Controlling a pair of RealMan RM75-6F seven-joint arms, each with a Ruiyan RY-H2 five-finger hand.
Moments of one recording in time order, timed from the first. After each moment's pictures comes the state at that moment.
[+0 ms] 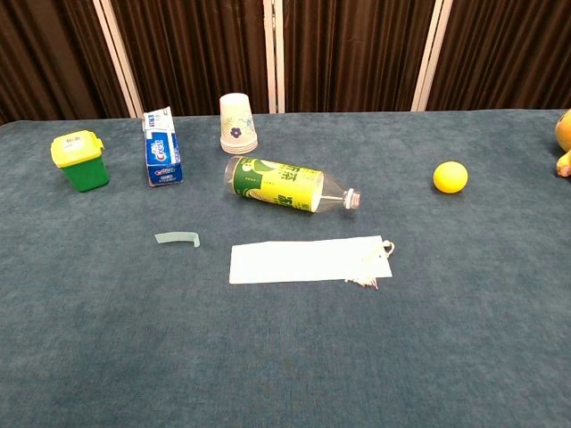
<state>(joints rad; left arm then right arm) -0.09 -1.13 -0.04 -1.62 1.49 1.49 0.11 0.08 -1.11 0.07 -1.61 -1.55 1.53 -0.11</state>
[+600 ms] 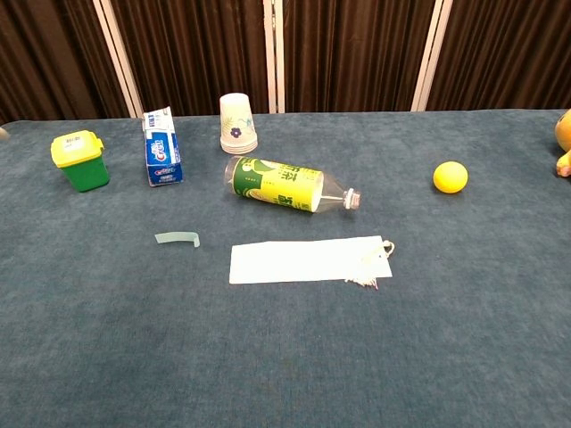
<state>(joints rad) -0.32 -1.25 -0.13 -1.59 1.36 1.16 0.18 0.10 -1.11 0.08 -1.60 -1.50 1.47 -0.11</state>
